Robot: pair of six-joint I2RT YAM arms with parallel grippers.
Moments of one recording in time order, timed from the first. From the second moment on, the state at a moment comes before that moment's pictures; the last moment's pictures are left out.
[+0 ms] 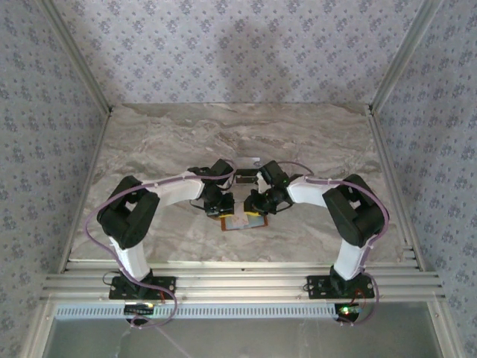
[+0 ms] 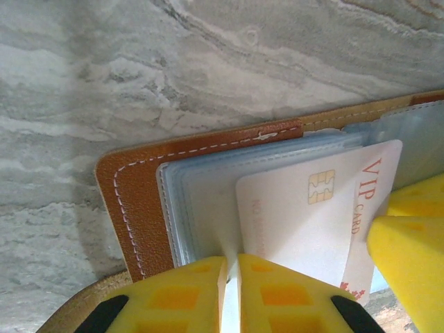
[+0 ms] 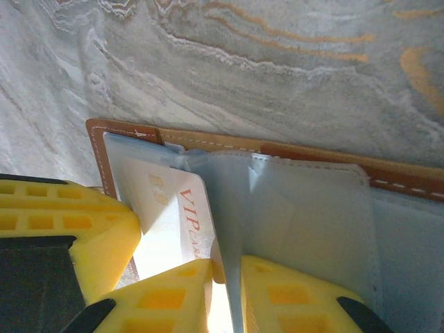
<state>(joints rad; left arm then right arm) -0.72 1.80 1.09 -0.62 0.27 -0.77 0.60 1.78 0.91 -0.24 -0.57 0.72</state>
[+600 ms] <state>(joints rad) -0.72 1.80 1.09 -0.62 0.27 -0.77 0.57 1.79 0.83 -0.06 -0.67 0.78</state>
